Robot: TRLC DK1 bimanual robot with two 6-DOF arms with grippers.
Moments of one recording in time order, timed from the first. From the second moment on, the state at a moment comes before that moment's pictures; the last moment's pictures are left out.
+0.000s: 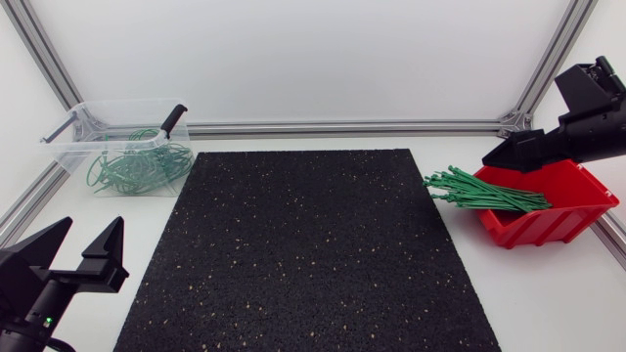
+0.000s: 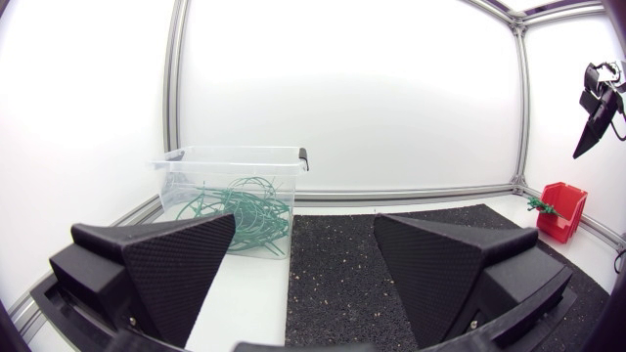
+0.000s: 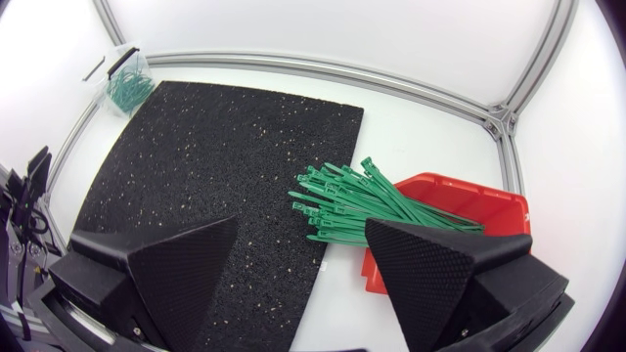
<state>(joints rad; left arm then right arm) -0.01 0.05 0.02 -0.01 0.01 -0.03 -0.19 1.25 1.15 -0.86 -0.38 -0.37</state>
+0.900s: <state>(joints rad) -0.01 0.05 0.02 -0.01 0.01 -0.03 -0.12 1.41 1.06 -0.98 -0.22 -1.36</state>
